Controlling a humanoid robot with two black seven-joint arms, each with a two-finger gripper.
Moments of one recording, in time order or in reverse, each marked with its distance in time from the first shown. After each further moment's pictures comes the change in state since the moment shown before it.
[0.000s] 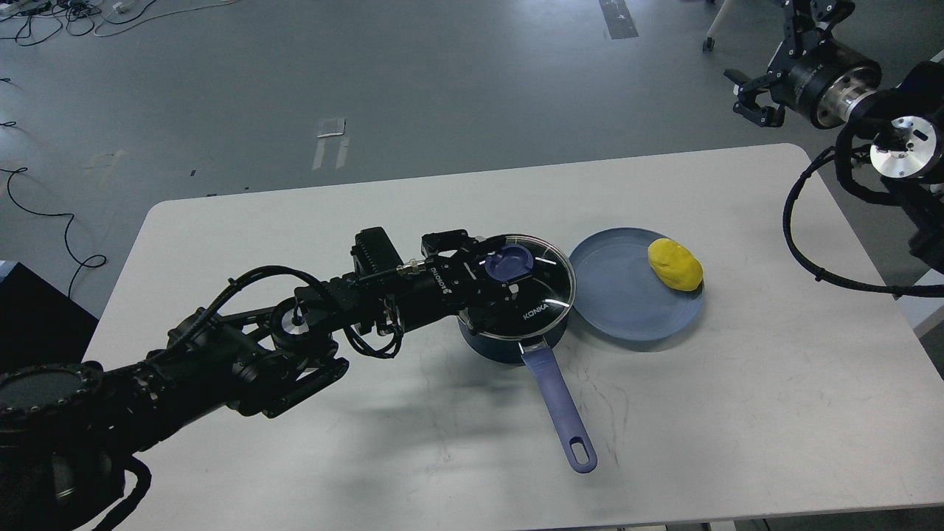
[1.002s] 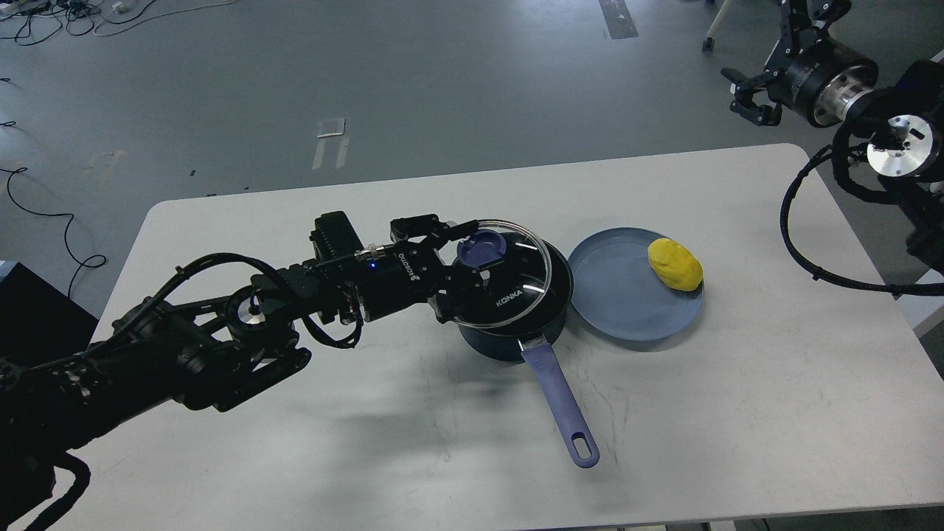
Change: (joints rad) left arm -0.037 0.180 -0.013 -0.170 -0.005 0.005 0.001; right arm 0.008 0.006 -0.003 0.000 -0.001 -0.001 0.000
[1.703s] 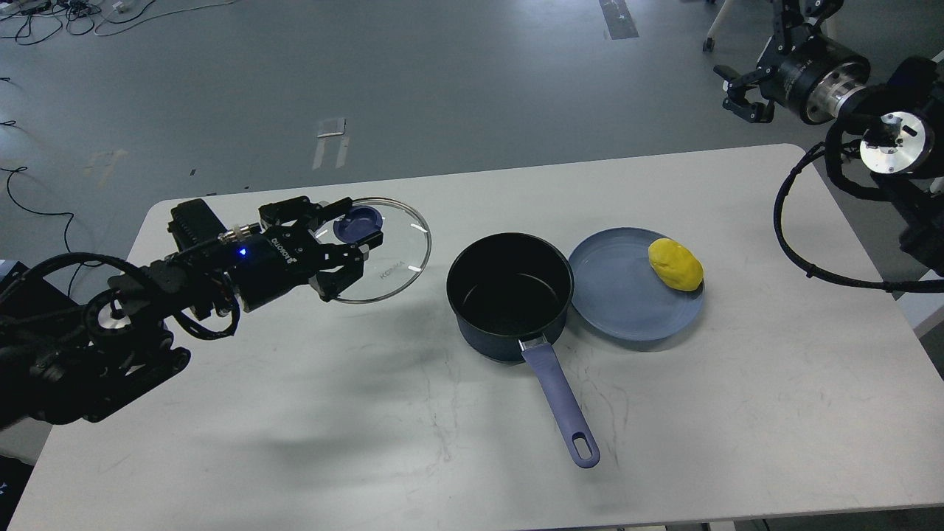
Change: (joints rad) left arm 0.038 0.323 0.011 -0.088 -0.070 0.017 0.000; right arm 0.009 0.013 -0.021 0.000 0.000 0.000 0.000
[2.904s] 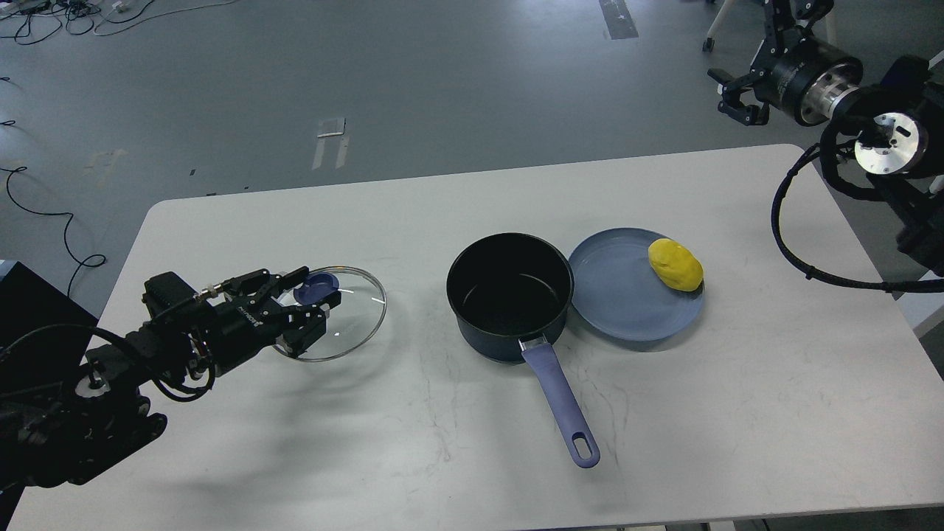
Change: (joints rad) left arm 0.168 -0.013 -0.003 0.094 -0.066 0.000 0.000; right arm 0.009 0.000 -0.014 0.000 0.000 -0.001 0.000
